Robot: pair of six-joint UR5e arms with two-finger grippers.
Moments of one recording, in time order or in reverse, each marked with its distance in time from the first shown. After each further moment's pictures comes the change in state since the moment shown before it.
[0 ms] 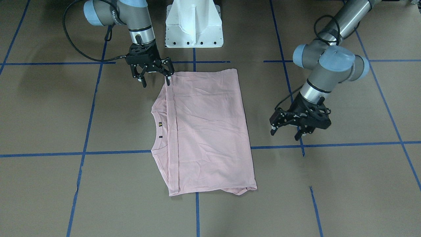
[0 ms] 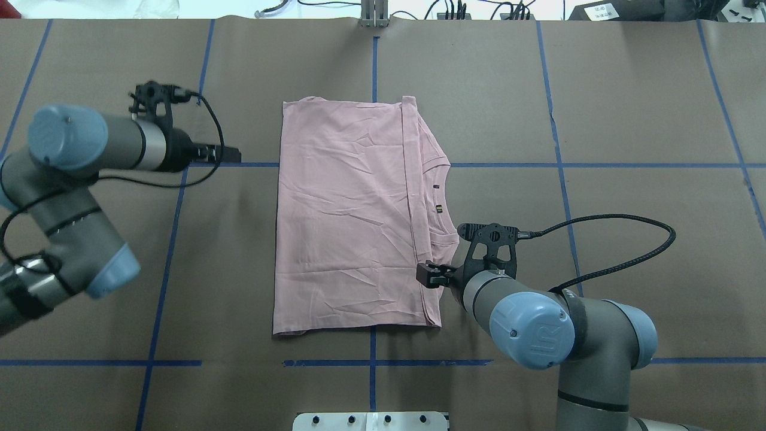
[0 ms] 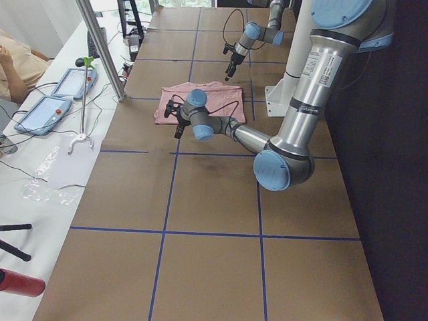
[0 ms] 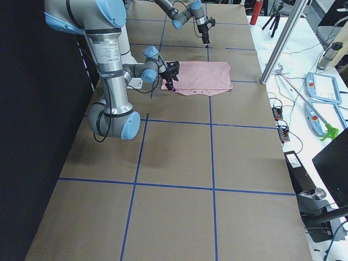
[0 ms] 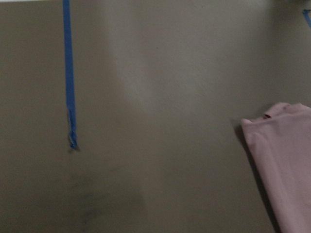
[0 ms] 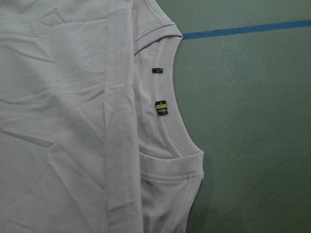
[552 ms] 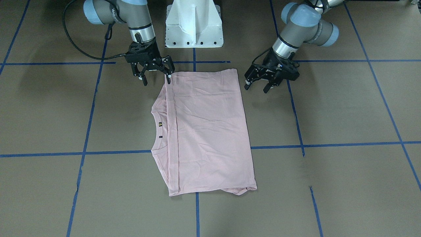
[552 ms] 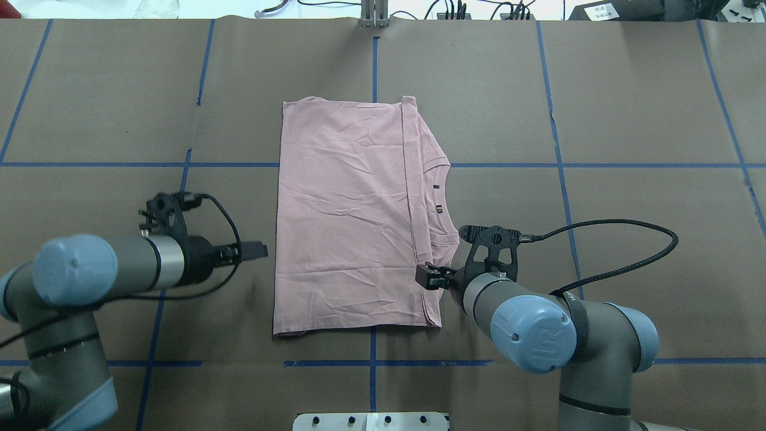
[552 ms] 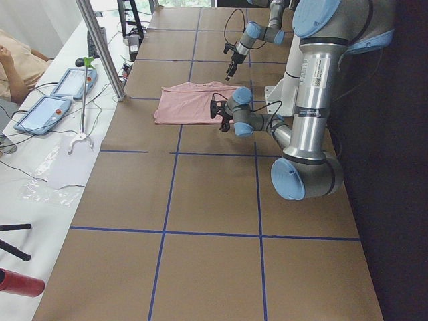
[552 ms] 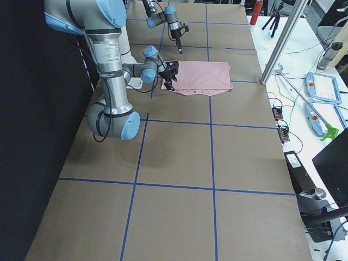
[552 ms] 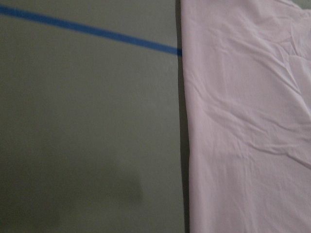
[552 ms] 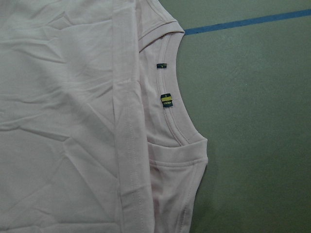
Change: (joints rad) left arm 0.360 0.170 -0.254 0.003 0.238 -0.460; right arm -0.005 -0.002 0.005 0.001 -0.001 0.023
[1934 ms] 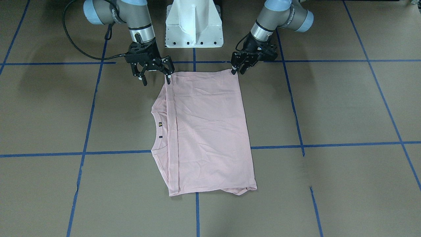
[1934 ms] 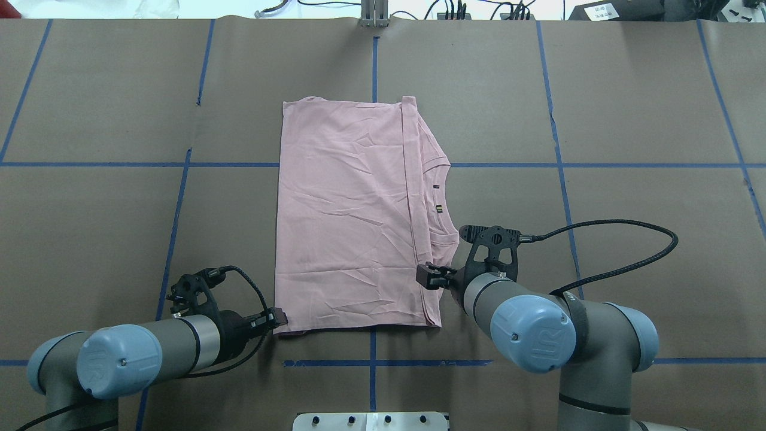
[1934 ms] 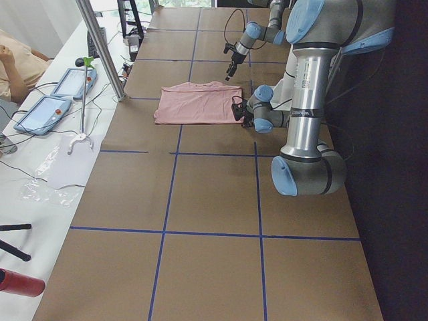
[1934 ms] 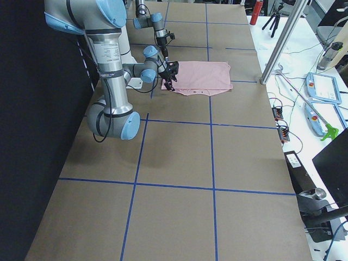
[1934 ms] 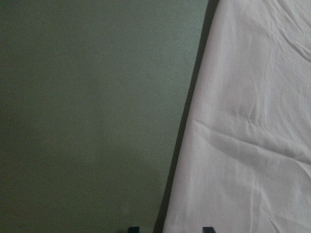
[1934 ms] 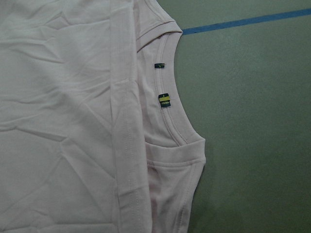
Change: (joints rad) left arm 0.178 -0.008 -0.032 0.083 0.107 -0.249; right arm 0.000 -0.001 -0.002 -0.001 -0.001 0.001
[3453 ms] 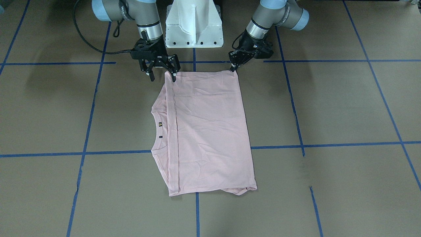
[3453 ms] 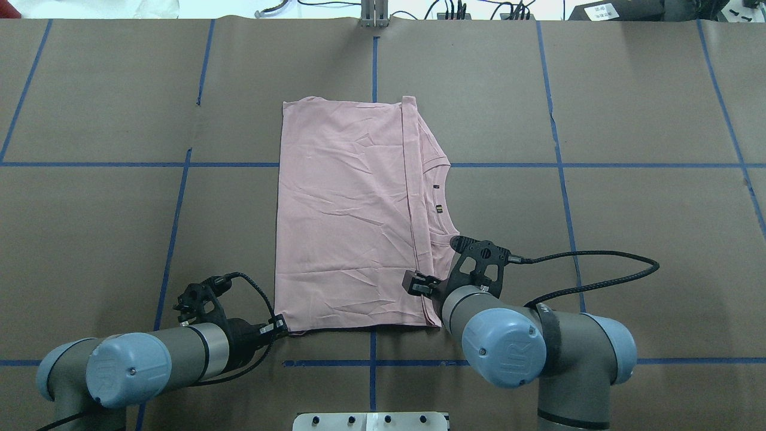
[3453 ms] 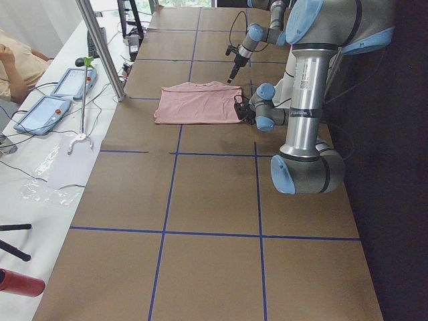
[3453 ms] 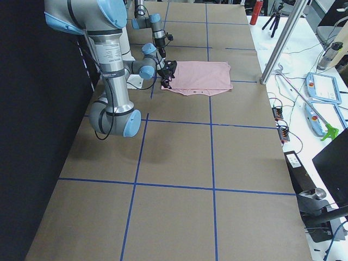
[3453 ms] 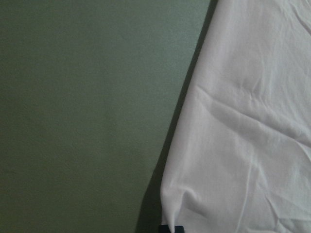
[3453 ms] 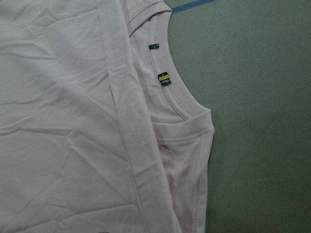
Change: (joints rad) left arm 0.020 -0.018 -0.001 0.007 0.005 -0.068; right arm -0.045 0.072 -0.008 -0.118 -0.002 0.248
